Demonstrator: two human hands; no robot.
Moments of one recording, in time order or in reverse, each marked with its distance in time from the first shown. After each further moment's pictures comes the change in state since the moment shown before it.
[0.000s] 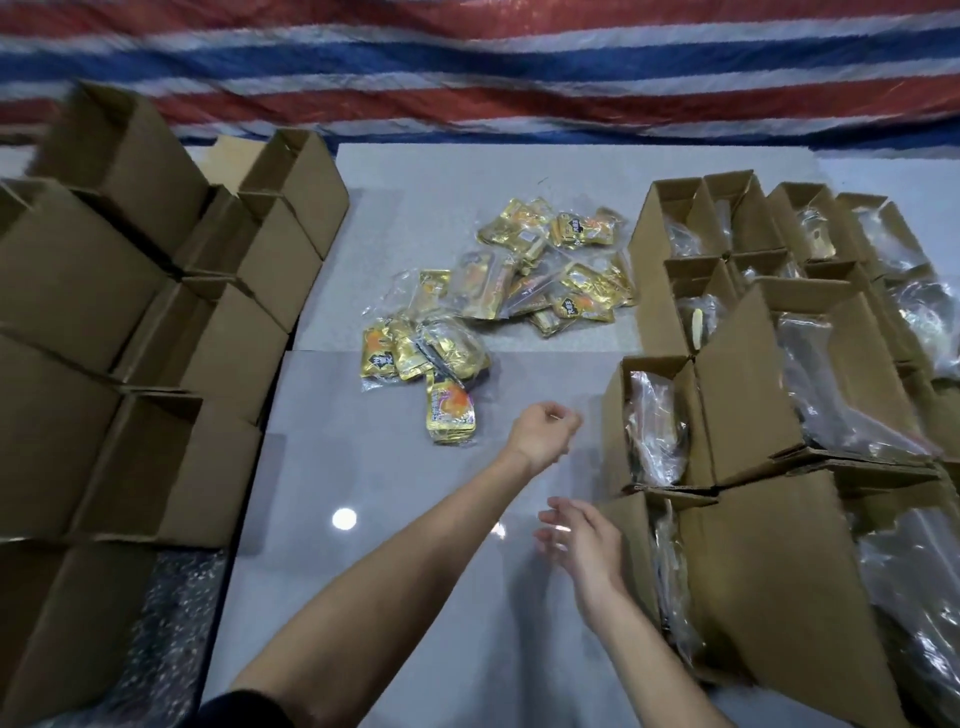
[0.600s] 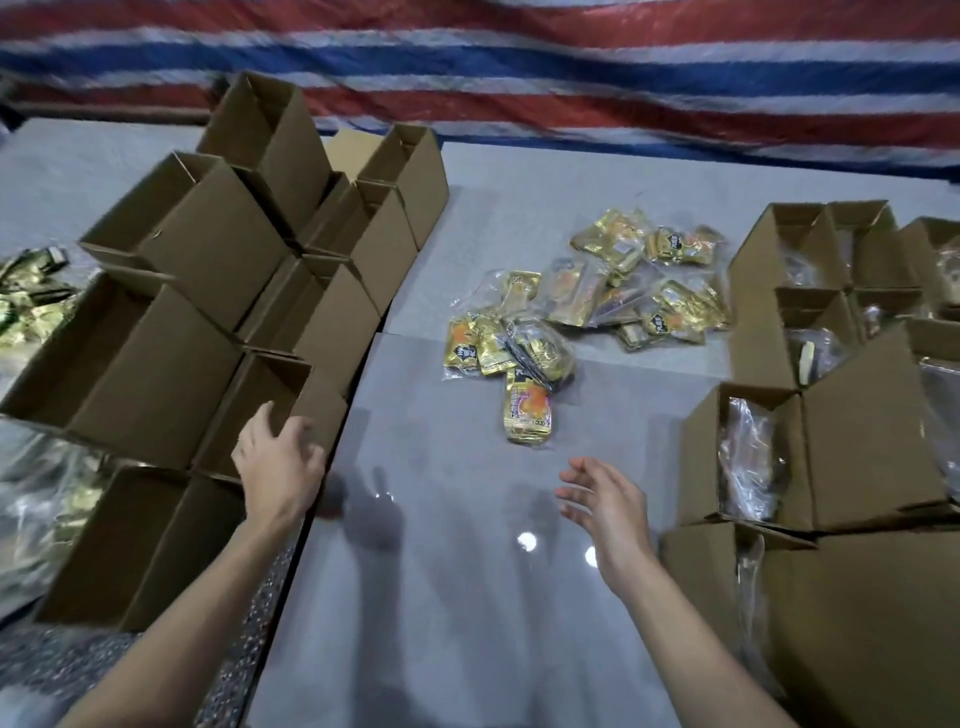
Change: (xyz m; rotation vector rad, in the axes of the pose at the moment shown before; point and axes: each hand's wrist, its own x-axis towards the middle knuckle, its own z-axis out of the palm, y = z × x) left_hand -0.122 -0.138 -0.313 0.859 0.939 -0.014; right_hand -0.024 -0.027 0.078 -0.064 -0.197 -0.069
